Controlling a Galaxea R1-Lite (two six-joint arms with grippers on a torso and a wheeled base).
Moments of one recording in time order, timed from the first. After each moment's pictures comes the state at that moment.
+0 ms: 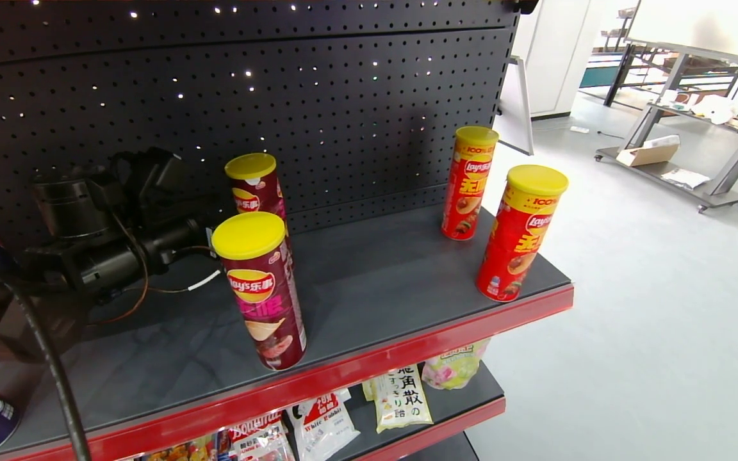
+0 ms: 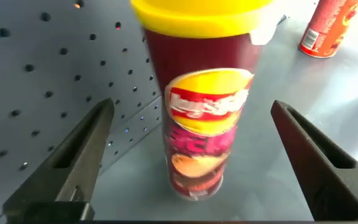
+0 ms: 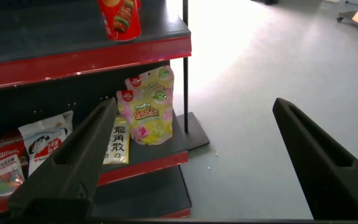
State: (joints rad) left arm -0.13 1.80 -0.73 -0.98 -0.36 0.10; right arm 0.00 0.00 0.00 0.00 0.03 -0.01
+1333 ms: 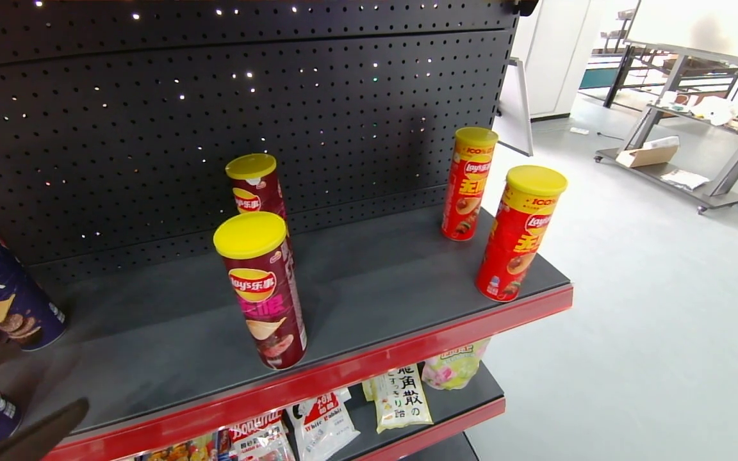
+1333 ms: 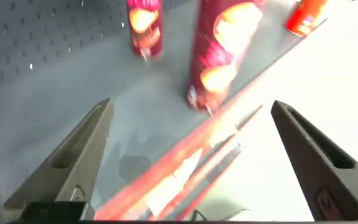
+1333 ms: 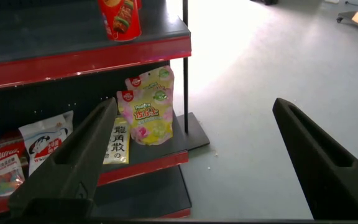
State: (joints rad) left arm -0.11 0.65 -0.45 0.04 -0.32 0.02; right arm 0.00 0.00 0.00 0.00 0.03 -0.01
